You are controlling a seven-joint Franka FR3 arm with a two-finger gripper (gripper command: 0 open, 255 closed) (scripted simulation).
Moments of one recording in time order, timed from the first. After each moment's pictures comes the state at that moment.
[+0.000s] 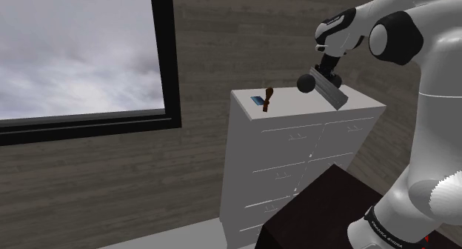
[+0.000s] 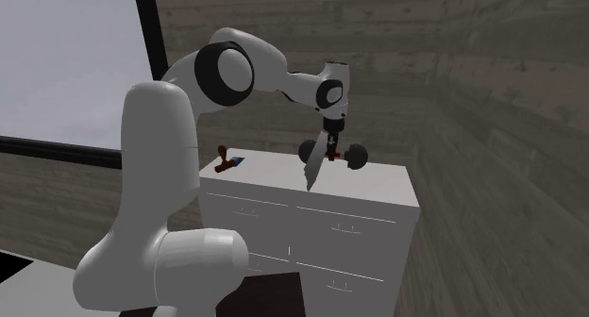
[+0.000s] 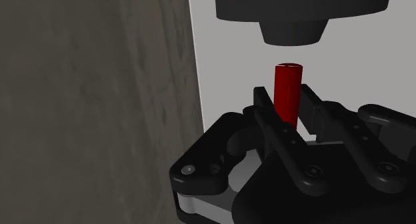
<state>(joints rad) 0.04 0.41 -0.84 -1.68 0.38 2.03 -2.10</state>
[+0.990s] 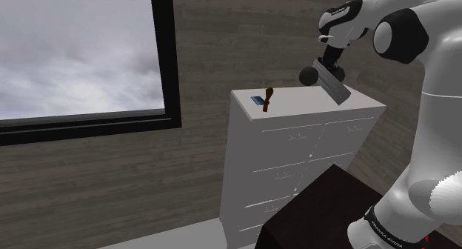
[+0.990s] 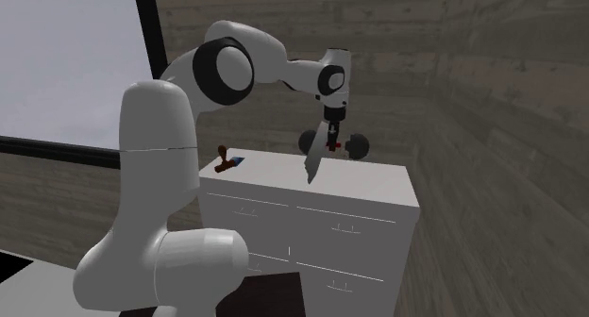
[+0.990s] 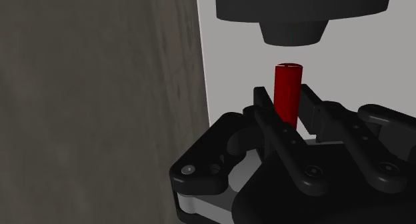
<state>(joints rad) 0.04 0.38 -0.85 -1.60 0.35 1.94 -2.08</state>
